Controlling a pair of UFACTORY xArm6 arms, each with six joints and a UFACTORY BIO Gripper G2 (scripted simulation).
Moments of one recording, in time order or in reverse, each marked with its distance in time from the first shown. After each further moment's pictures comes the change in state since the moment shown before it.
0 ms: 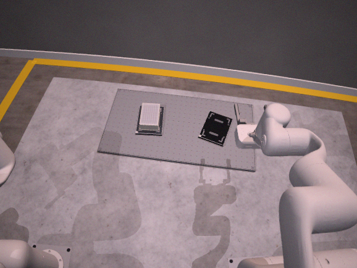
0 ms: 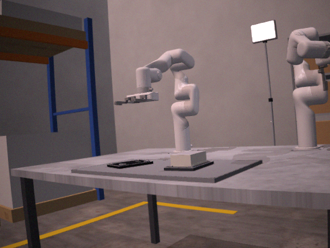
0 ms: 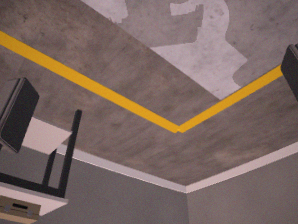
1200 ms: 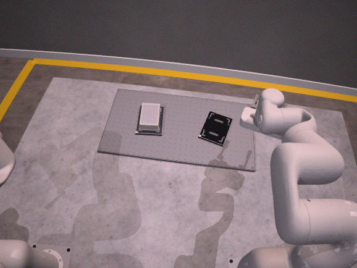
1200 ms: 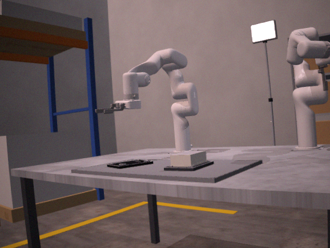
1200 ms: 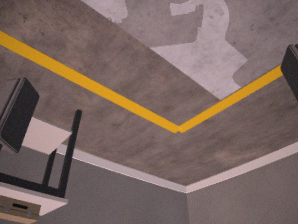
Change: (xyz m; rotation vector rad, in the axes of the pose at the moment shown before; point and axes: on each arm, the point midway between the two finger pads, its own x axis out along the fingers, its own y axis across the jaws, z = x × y) left arm 0.000 0.000 0.000 0.000 0.000 0.000; right arm 0.063 -0.096 -0.035 -0.092 0.051 -0.459
